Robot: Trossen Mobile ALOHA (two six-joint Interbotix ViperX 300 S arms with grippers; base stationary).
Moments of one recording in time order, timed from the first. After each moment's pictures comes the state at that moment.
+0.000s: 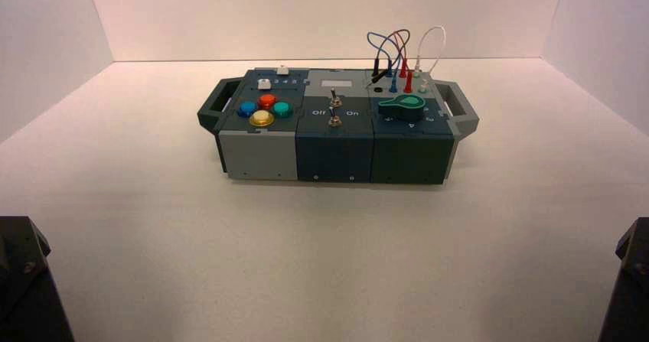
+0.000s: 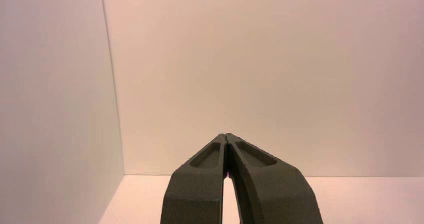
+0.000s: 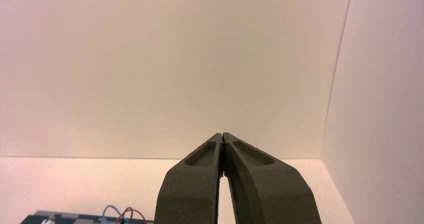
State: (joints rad) left arm -0.01 -0.99 1.19 -0.02 -0.21 -0.01; right arm 0.08 -0.94 1.17 0.02 -0.18 0.02
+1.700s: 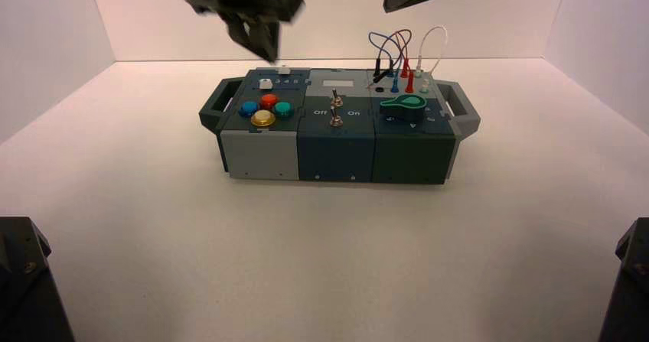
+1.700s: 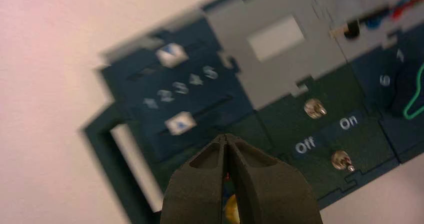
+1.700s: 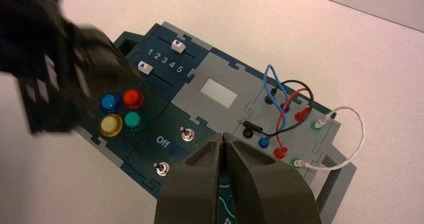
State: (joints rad) left arm -0.59 0.10 0.60 -0.03 0.45 -0.01; right arm 0.57 -0.30 0.83 0.07 0.25 0.00
